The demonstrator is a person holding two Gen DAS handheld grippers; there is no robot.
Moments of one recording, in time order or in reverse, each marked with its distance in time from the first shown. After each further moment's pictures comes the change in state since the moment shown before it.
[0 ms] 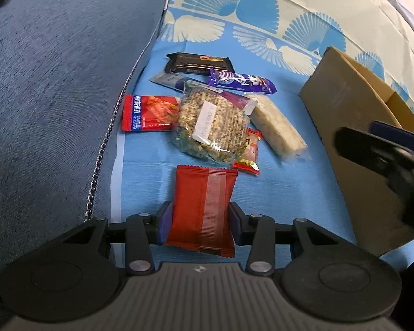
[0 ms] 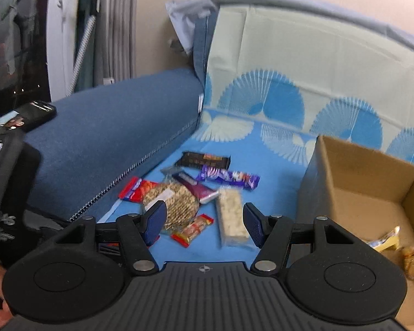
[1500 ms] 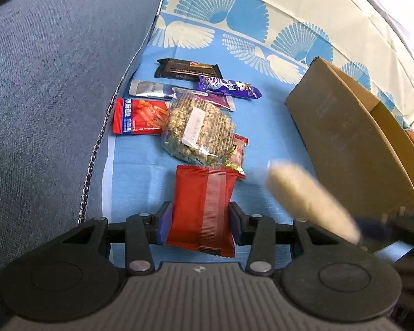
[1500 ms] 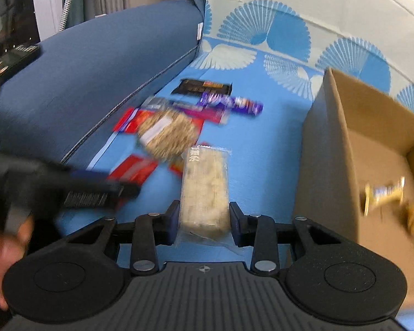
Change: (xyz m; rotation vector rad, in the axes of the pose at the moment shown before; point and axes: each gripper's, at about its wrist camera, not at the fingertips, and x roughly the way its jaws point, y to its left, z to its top) left arm -0.009 0.004 -0.002 -0.024 -0.020 -0.079; right arm 0.009 0.003 -0.027 0.010 0.287 -0.004
